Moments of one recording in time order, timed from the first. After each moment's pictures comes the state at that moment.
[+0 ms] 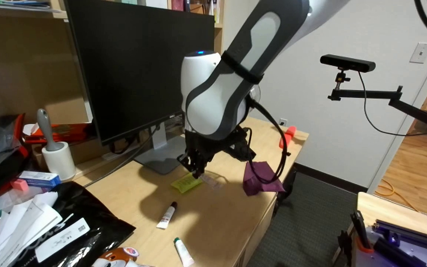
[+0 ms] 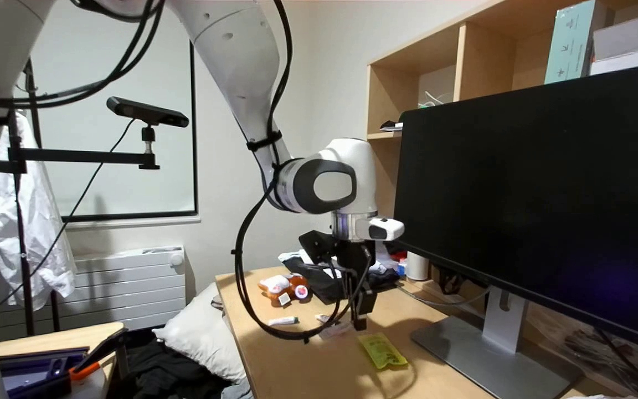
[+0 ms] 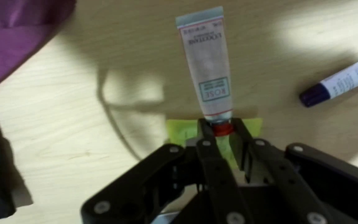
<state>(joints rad) 0.14 0.37 -0.14 -2.23 -0.05 2.66 0.31</state>
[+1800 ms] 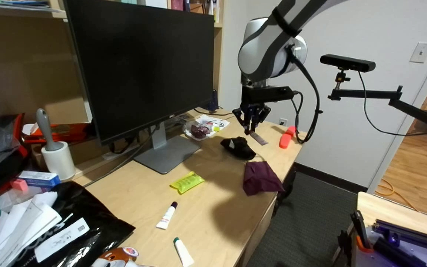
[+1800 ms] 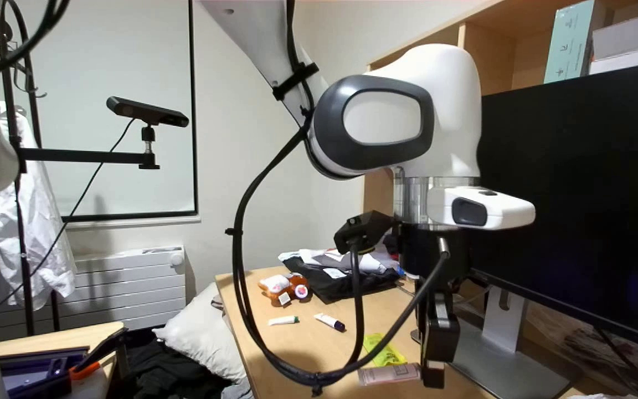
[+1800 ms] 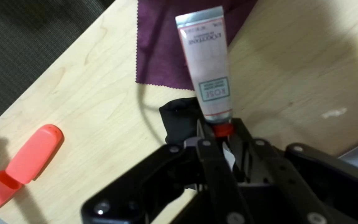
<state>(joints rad) -0.15 0.22 -0.26 -2.22 -0.04 2.48 0.33</state>
